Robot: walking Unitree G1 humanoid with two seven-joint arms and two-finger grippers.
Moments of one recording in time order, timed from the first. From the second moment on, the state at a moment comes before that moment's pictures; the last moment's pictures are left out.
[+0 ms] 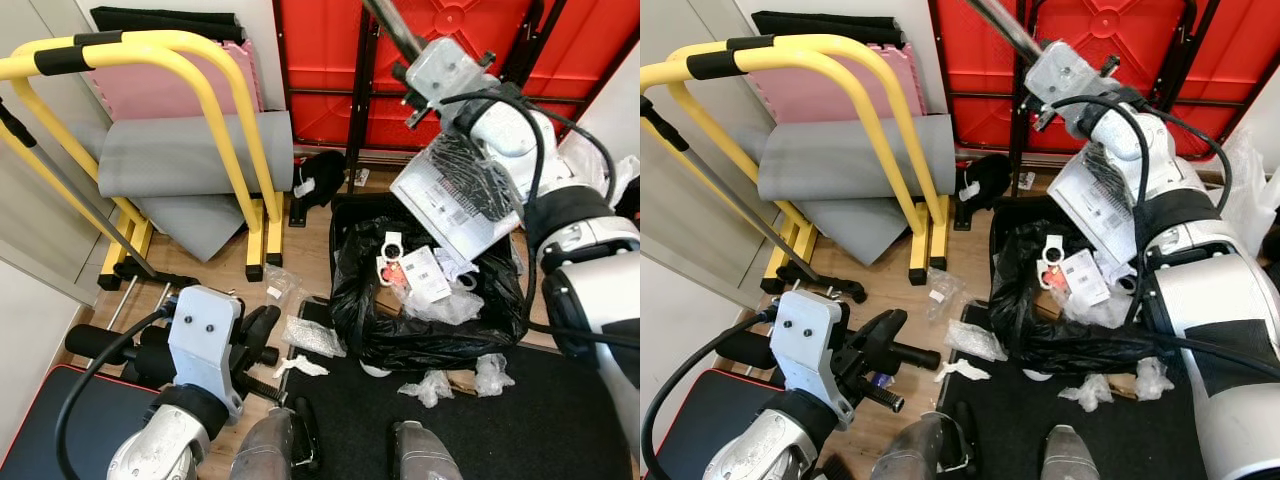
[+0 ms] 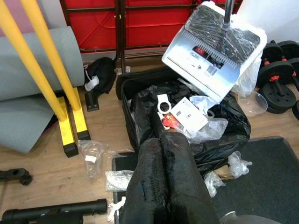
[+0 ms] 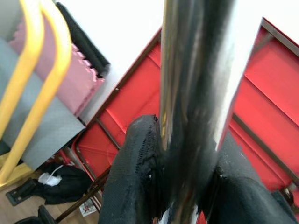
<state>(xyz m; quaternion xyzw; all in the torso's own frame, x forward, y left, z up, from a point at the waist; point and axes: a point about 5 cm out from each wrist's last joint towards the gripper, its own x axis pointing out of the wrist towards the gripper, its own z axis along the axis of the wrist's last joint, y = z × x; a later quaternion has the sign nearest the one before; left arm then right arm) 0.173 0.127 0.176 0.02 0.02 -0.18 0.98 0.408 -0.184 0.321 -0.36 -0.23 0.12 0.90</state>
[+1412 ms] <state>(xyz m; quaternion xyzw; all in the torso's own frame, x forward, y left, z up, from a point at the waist) 0.220 0.133 0.164 0.00 0.01 -0.15 0.99 0.346 -0.158 0.191 -0.10 -0.06 0.15 0.98</state>
